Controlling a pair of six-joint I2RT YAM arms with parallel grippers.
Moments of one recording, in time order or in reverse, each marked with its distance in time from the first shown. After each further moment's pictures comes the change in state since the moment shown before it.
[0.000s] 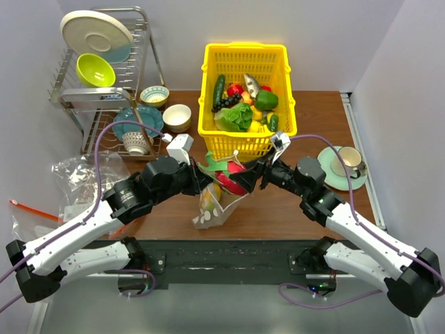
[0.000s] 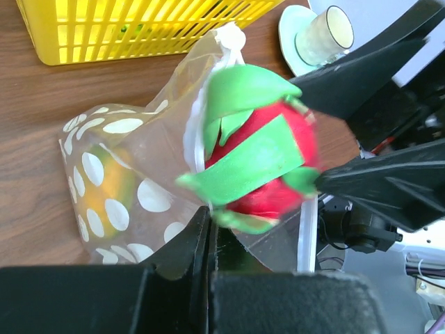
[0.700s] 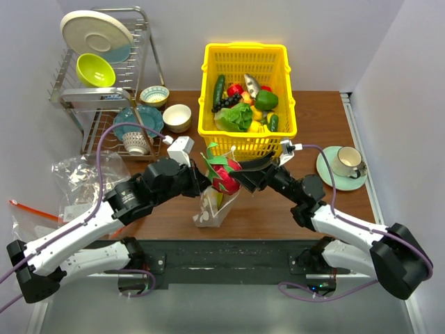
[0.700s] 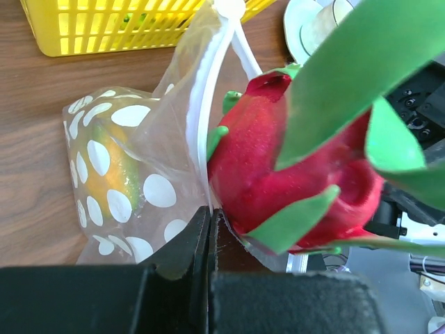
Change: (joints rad) left arm 0.000 -0.005 -0.029 0.010 0.010 0.000; right arm -0.005 0.178 -0.249 0.842 -0.031 0.389
